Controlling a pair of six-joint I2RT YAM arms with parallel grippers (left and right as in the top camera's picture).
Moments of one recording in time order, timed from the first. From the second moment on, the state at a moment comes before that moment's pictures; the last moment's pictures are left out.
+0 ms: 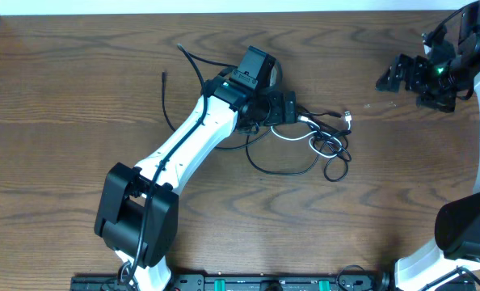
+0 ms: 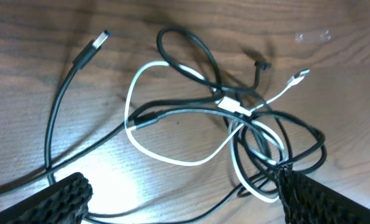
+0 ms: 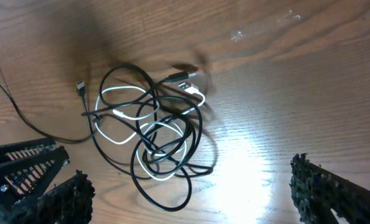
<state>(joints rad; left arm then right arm) -0.53 1.88 1.51 -0.73 0.31 -0.59 -0.18 1.81 1.86 -1.38 -0.37 0.13</state>
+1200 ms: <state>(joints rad) -0.53 1.88 1.51 -0.71 0.31 -0.56 -0.18 1.81 1.86 -1.41 -0.37 0.12</state>
